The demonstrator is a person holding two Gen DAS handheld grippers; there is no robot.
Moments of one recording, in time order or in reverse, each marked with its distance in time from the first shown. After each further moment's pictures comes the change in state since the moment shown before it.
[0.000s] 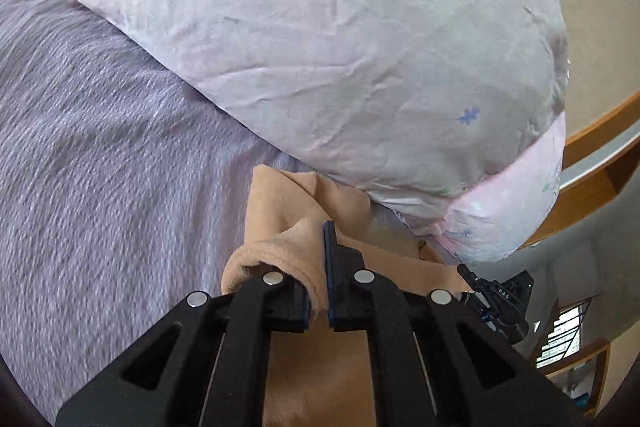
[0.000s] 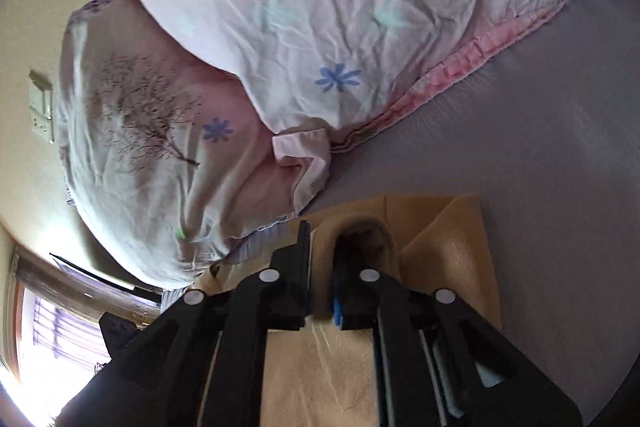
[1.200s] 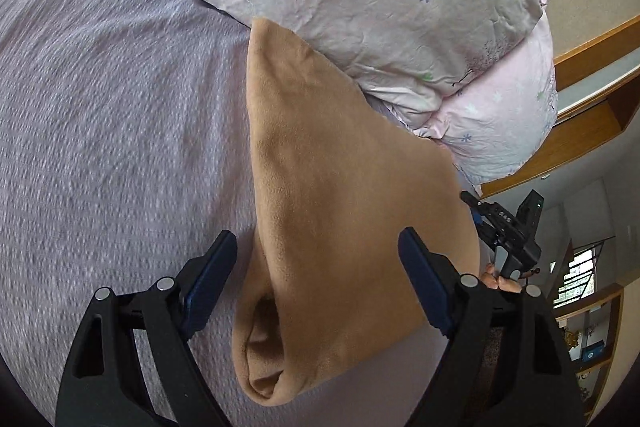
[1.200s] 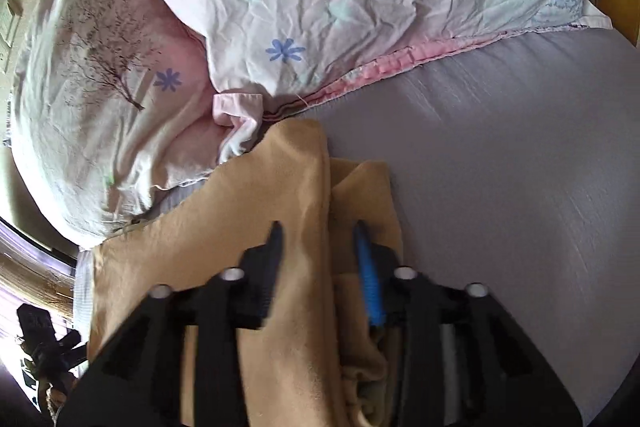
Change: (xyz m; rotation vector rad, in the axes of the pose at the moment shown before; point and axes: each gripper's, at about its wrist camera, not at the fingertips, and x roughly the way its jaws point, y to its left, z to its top) left arm -0.032 -0.016 -0.063 0.136 0.183 0.045; right arm -0.020 0.006 -0.037 -0.171 -0.005 -0.254
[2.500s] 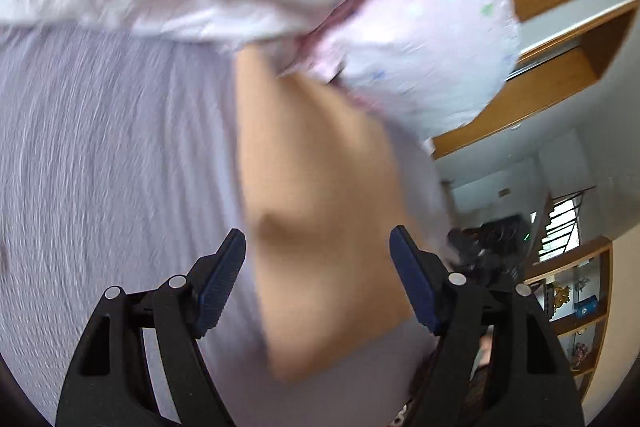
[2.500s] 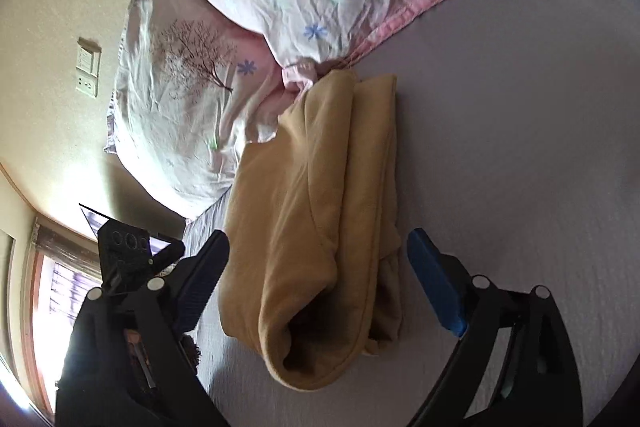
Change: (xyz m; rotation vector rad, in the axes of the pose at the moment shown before) left arm 0.121 -0.156 -0.010 0.114 0.168 -0.102; right arm -0.056 -0.057 -0.041 0.118 0.096 0.389
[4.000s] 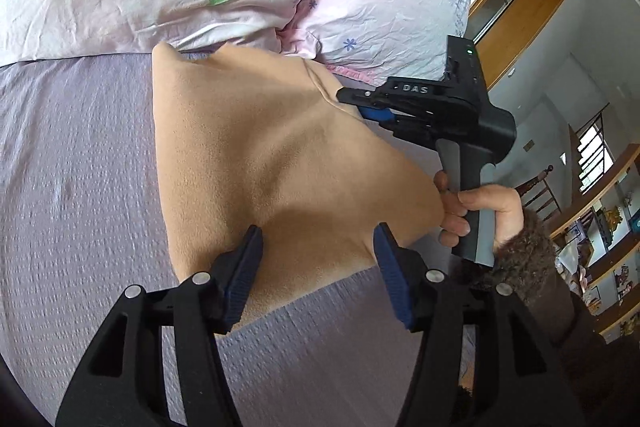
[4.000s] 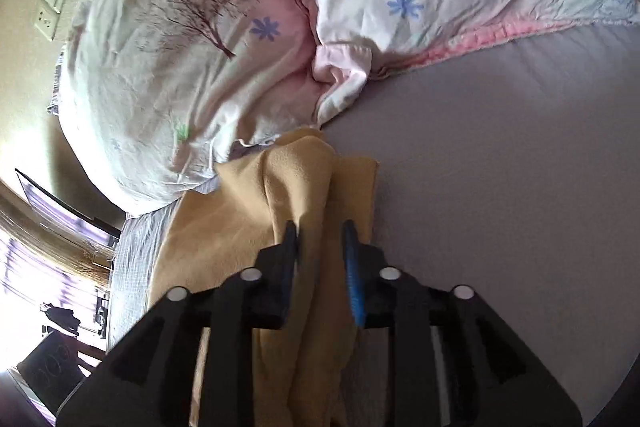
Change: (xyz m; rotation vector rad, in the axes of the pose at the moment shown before) left arm -0.042 -0.010 -0.082 0.321 -0.159 0.094; right arm 0.070 0.081 0.018 -0.193 -0.070 -0.212
